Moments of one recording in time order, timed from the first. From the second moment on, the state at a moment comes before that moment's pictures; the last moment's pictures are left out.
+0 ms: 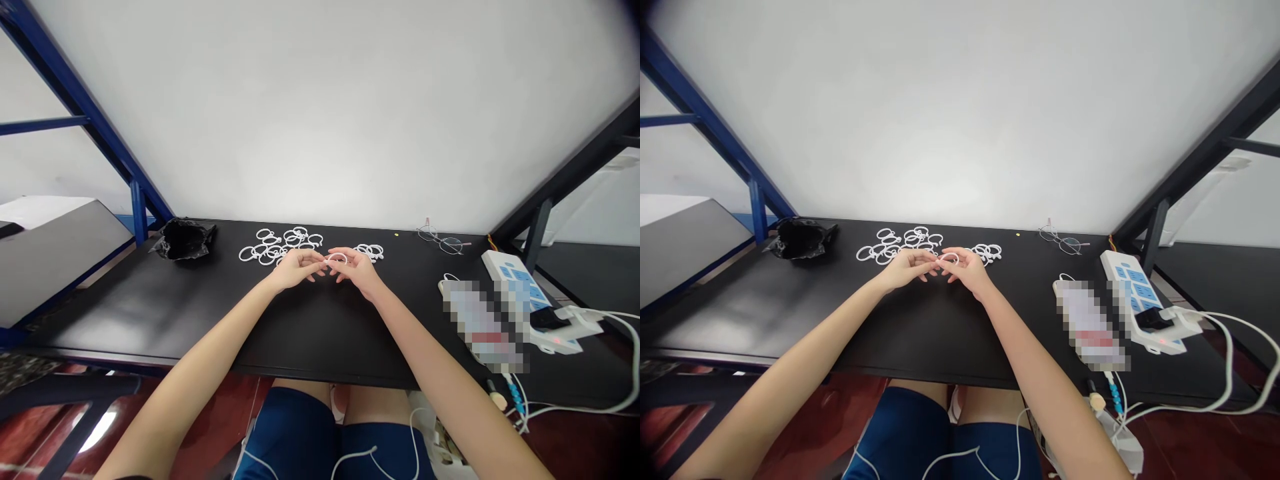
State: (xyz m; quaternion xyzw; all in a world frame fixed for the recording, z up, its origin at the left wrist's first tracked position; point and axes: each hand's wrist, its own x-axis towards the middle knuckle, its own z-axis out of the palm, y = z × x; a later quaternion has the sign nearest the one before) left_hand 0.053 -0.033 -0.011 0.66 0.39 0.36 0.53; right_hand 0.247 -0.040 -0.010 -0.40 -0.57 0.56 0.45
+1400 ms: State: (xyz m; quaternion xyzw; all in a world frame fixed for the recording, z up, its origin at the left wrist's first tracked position) left_hand 0.056 -0.034 -0.016 0.56 0.38 0.35 0.65; right_hand 0.240 -0.061 -0.009 -0.46 -0.84 0.17 0.24
